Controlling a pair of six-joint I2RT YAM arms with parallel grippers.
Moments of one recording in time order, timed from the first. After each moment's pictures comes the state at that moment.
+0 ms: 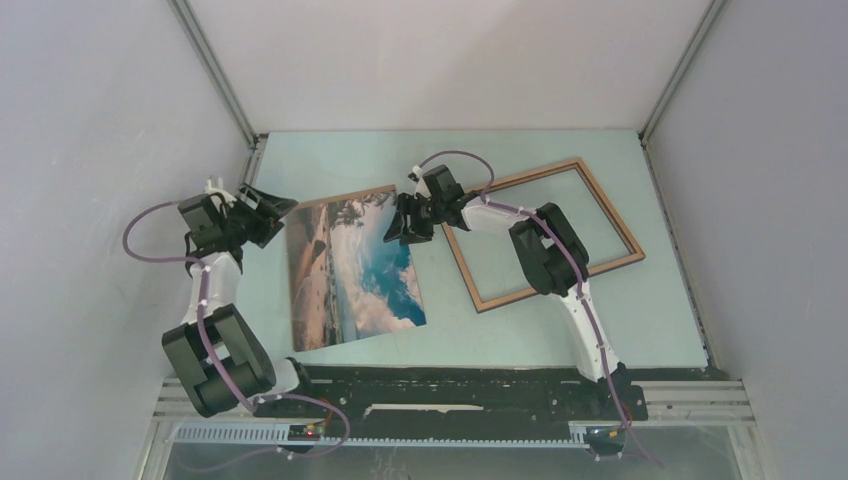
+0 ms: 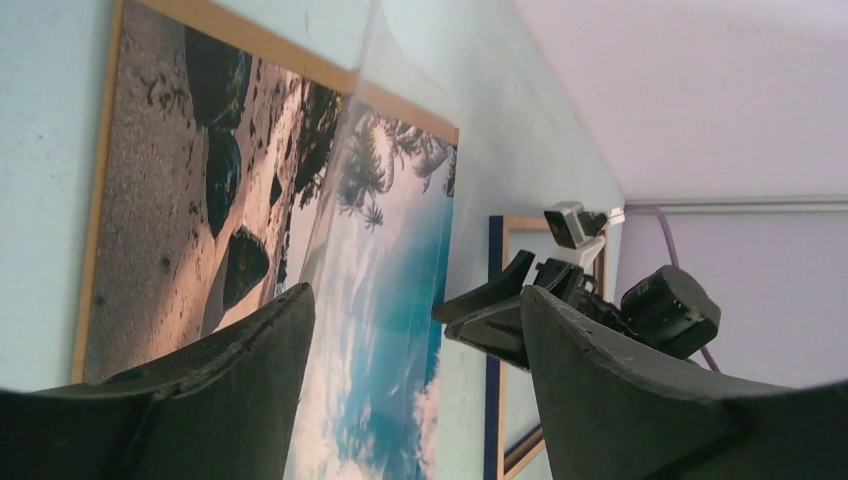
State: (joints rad) left arm 0.48 1.31 0.83 -0.07 0.68 -0.68; right arm 0.64 2.36 1.74 -0.13 -0.61 0.68
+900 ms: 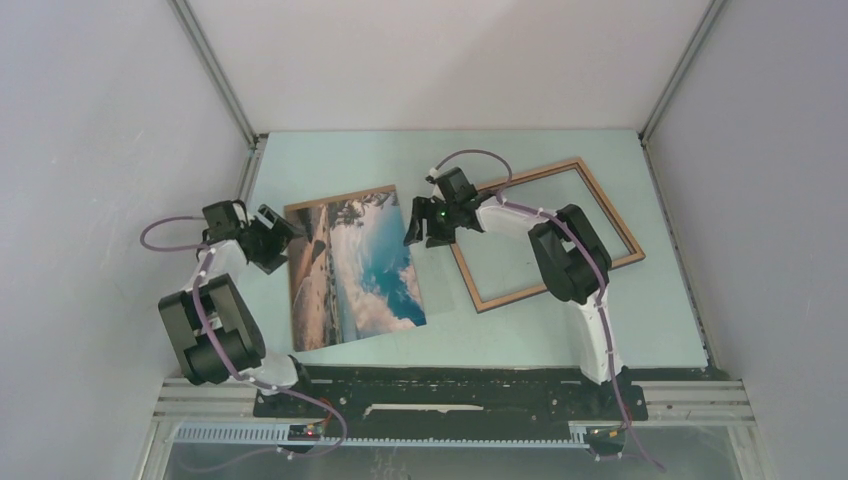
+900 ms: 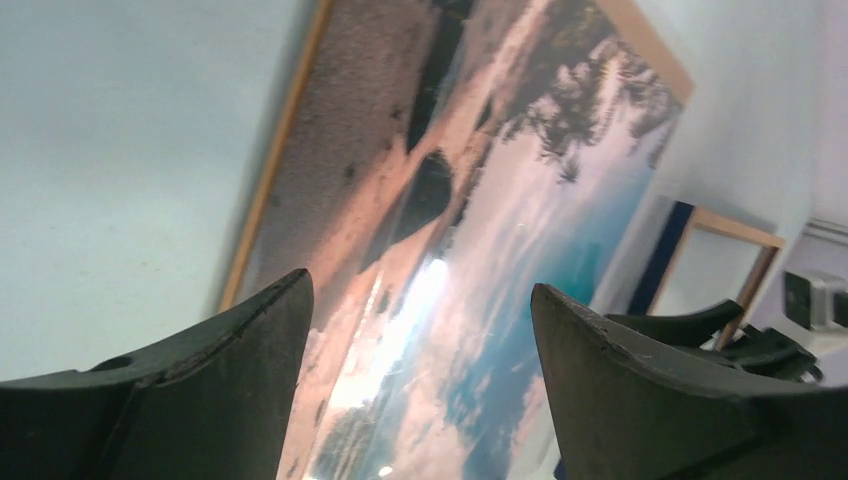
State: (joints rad) left arm 0.42 1.44 0.85 -0.31 0.45 -0.56; right arm 0.61 2.19 1.58 -0.25 -0.40 0.59
